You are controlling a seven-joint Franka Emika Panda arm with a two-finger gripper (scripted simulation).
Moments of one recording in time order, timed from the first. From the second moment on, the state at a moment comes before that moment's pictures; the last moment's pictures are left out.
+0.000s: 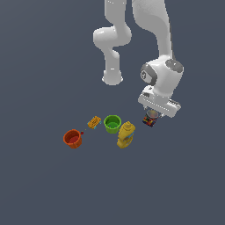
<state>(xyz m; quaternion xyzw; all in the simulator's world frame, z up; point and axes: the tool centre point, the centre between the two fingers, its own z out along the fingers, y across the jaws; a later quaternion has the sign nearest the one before) -0.106 0.235 0.096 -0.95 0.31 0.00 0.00</state>
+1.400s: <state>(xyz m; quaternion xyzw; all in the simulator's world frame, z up) -0.108 0.231 0.062 -0.95 0.31 0.00 0.00</state>
